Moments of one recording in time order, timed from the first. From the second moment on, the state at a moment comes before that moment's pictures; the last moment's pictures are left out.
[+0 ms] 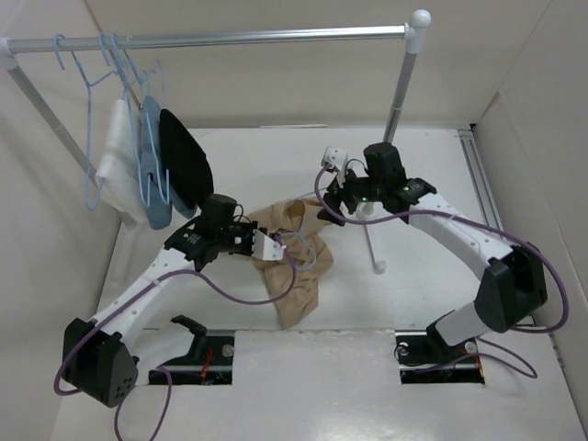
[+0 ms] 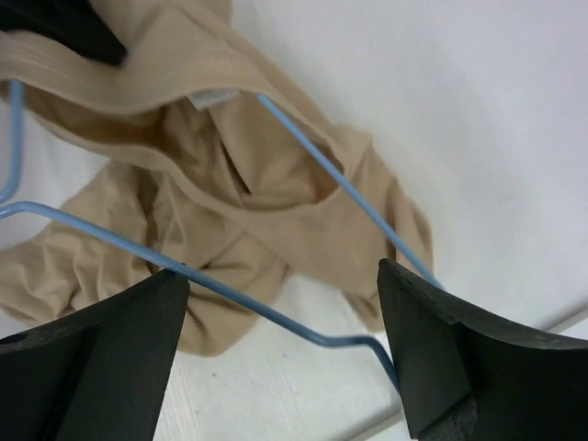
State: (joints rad) left arm -0.47 1.05 0.77 -0.55 0.40 1.23; right arm 0.51 1.46 1.20 -0.29 -0.60 -0.40
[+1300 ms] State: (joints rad) left arm -0.46 0.98 0.73 -0.65 0.47 1.37; right arm 0.61 1.79 1.44 -0.28 -0.43 -0.25
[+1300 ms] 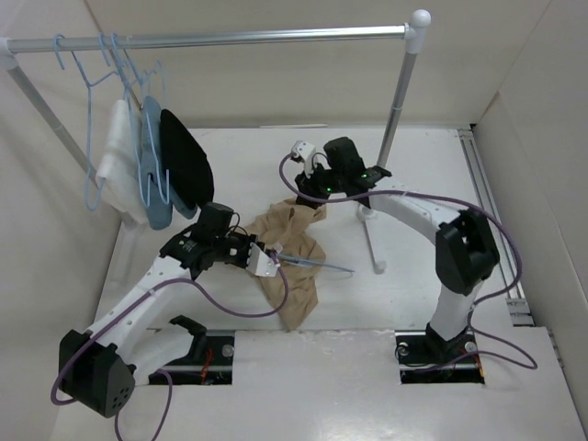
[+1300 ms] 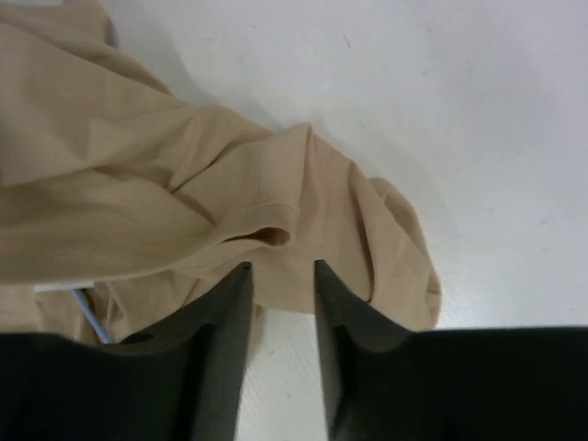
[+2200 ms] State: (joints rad) left arm -0.46 0.95 0.70 -0.59 0.47 1.28; right arm 0.61 2.11 1.57 -0.20 -0.55 -0.12
